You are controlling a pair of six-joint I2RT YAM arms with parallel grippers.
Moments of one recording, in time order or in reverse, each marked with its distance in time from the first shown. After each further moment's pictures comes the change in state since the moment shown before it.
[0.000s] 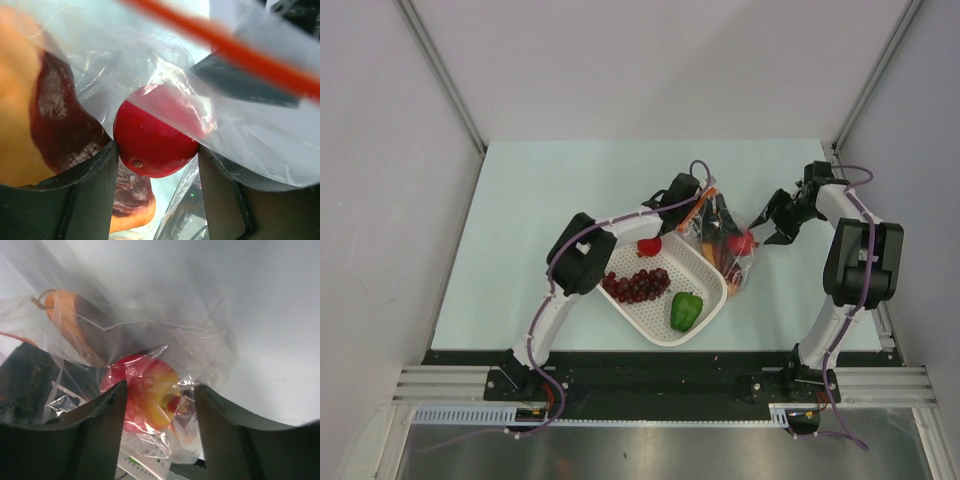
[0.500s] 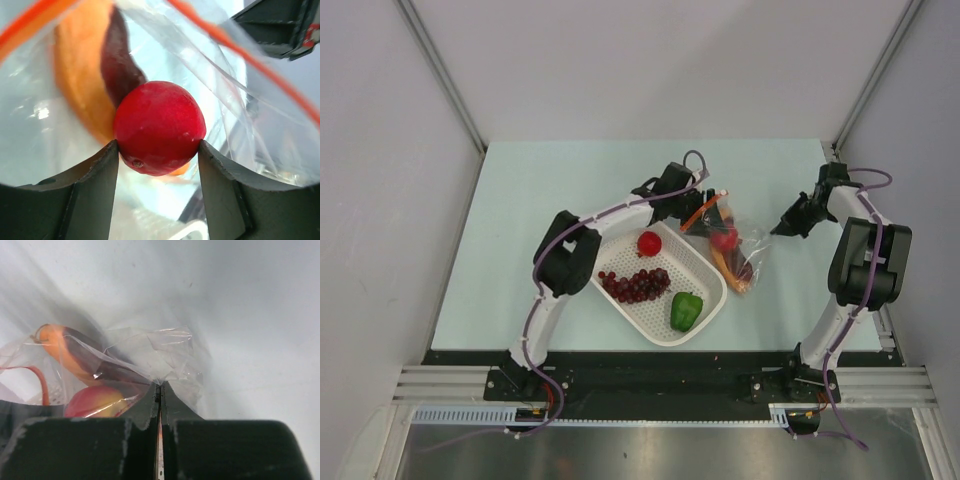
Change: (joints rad) left arm 0.035 -0.094 0.010 -0.254 -0.069 0.224; right arm -0.068 0.006 -0.006 0.051 0.092 0.046
